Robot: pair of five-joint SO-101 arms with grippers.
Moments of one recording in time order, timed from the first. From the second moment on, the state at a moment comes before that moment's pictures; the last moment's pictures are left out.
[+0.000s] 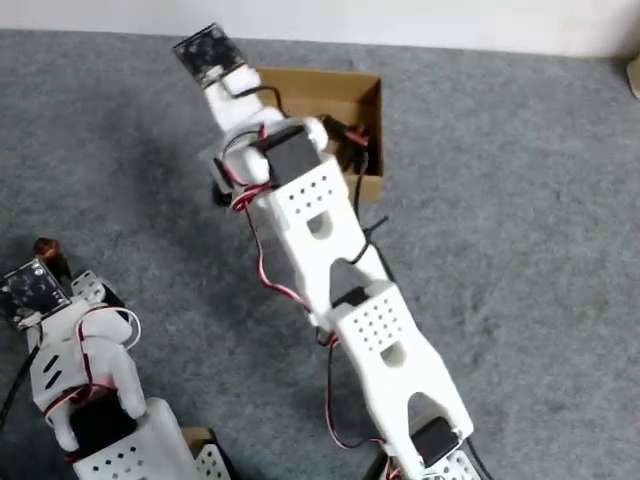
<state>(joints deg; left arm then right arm) -34.4 -103.8 86.1 45.3 10.3 -41.2 54.2 -95.3 96.0 7.8</state>
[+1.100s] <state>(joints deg) -34.4 -103.8 86.1 45.3 10.3 -44.3 70.4 -89.4 71.9 -0.4</state>
